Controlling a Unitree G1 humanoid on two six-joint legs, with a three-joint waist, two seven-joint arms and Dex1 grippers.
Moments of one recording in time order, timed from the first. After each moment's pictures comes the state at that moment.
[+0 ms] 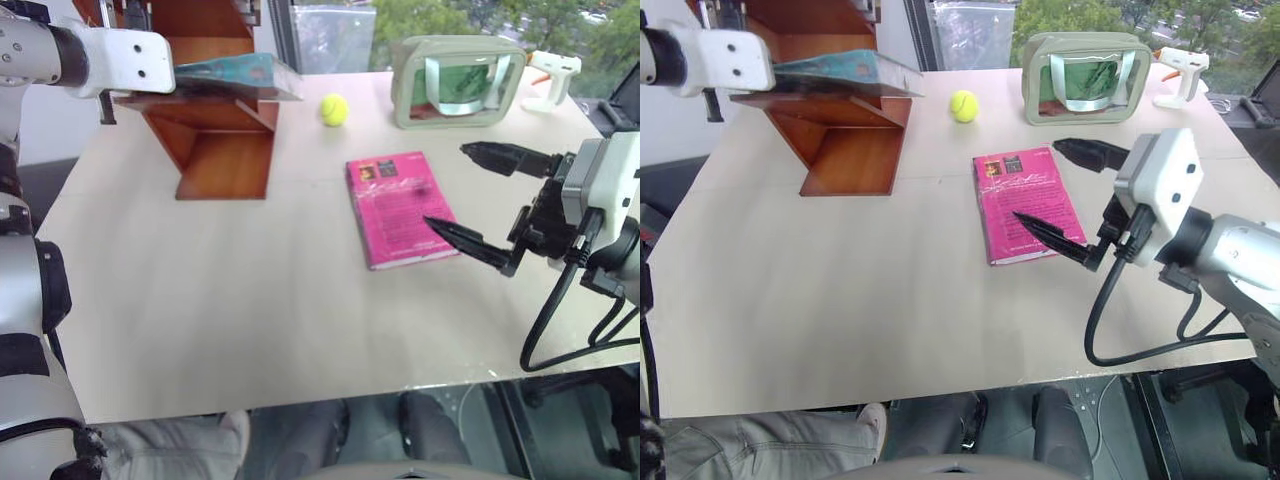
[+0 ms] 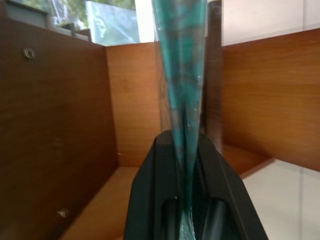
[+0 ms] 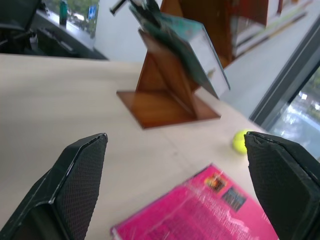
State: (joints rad) left arm -1.45 1.05 -0.33 1.00 0.49 -0.53 -1.04; right arm -0.35 -0.91 -0.20 -0.76 0.85 0.56 0.53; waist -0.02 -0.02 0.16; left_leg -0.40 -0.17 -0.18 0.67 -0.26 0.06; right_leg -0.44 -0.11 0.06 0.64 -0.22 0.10
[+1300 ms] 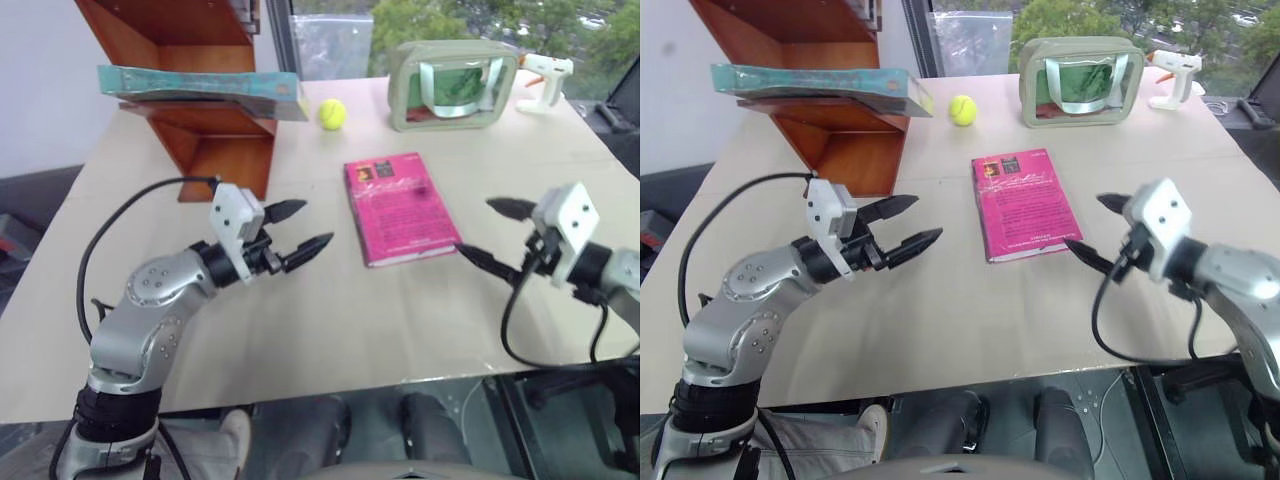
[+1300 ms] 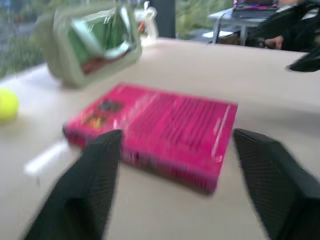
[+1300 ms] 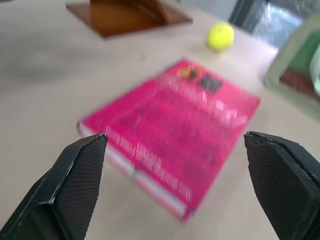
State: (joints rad) left arm -0.19 0.61 0.12 -0.42 -0.55 0.49 -0.74; right arm -0.04 -0.87 -0.24 -0.58 0.55 0.55 0.69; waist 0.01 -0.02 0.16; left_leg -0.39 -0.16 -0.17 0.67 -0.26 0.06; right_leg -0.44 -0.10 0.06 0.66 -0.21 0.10
